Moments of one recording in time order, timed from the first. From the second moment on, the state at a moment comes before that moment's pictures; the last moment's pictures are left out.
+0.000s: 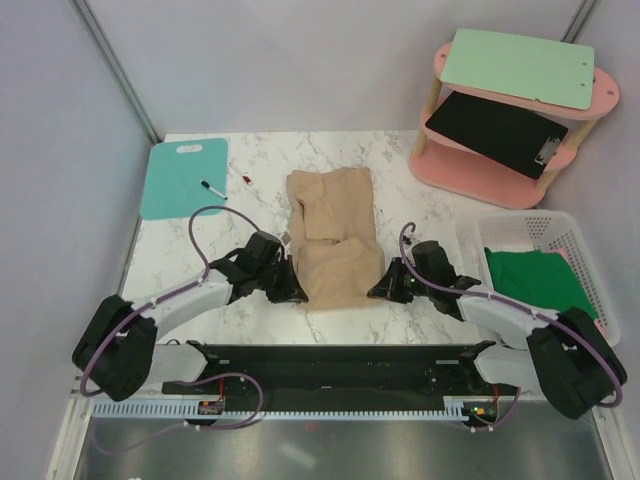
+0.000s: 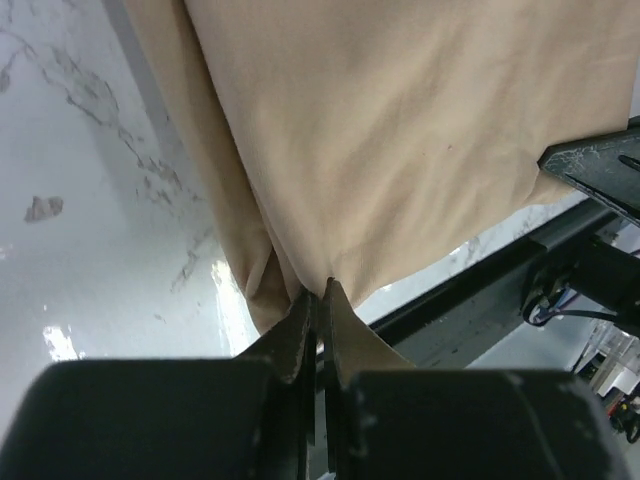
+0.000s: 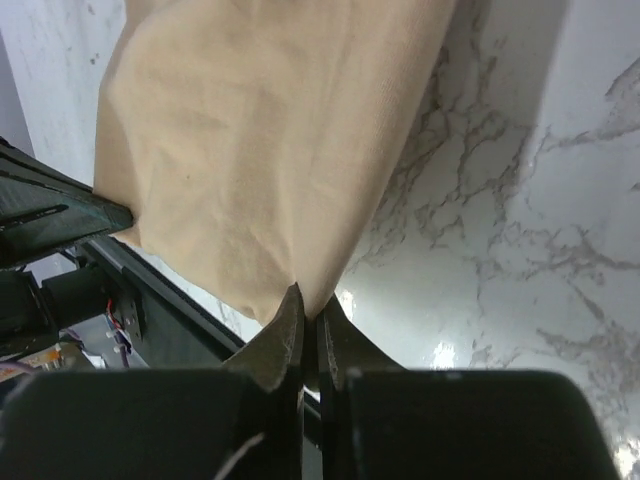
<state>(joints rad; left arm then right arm) -0.60 1.33 0.61 -0.25 0.31 -0.76 0.51 1.27 0.40 0.10 -0.38 0.81</state>
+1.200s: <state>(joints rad) -0.31 1.88 1.65 -0.62 0.32 -0.54 0.32 1.86 1.34 -0.13 -0.34 0.57</state>
